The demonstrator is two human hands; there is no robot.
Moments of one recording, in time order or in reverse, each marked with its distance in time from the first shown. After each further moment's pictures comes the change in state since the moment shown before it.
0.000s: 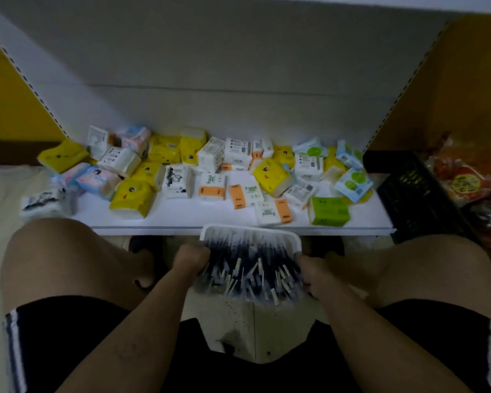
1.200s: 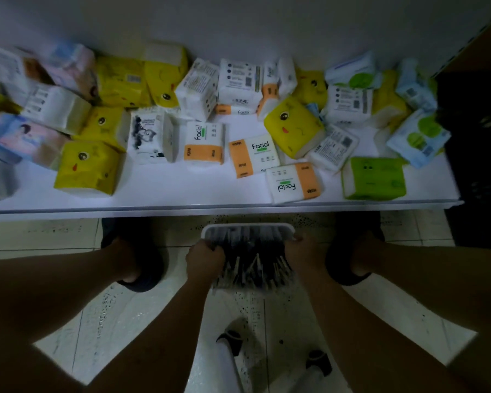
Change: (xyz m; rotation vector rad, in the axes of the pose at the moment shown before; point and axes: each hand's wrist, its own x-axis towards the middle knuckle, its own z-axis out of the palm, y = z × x) left_hand 0.157 -0.060 0.081 0.346 -0.004 0.109; right_hand 0.122 -0.001 0.094 -0.300 0.073 -0.195
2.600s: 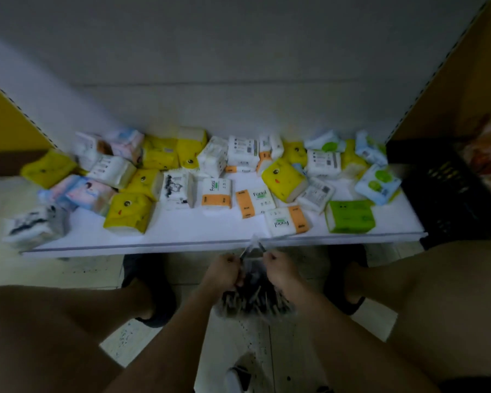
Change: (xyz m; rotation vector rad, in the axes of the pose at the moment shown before) left_hand -0.082 0.065 -0.058 -0.129 -0.257 0.126; right_hand -0.092 -0.062 -0.022 -0.009 -0.215 -0.170
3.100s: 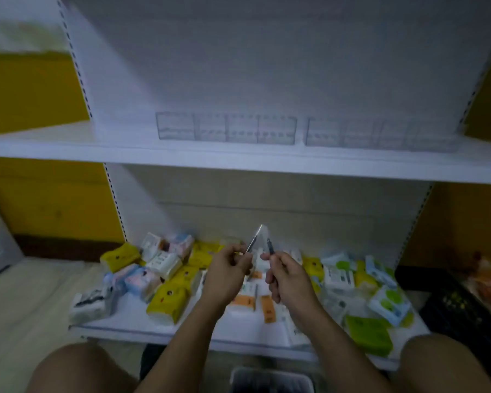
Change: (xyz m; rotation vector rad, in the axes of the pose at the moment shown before) left_hand -0.149 0.126 -0.105 -0.303 0.462 0.725; right_hand -0.156 -0.154 -0.065 0.488 -0.028 -0.764
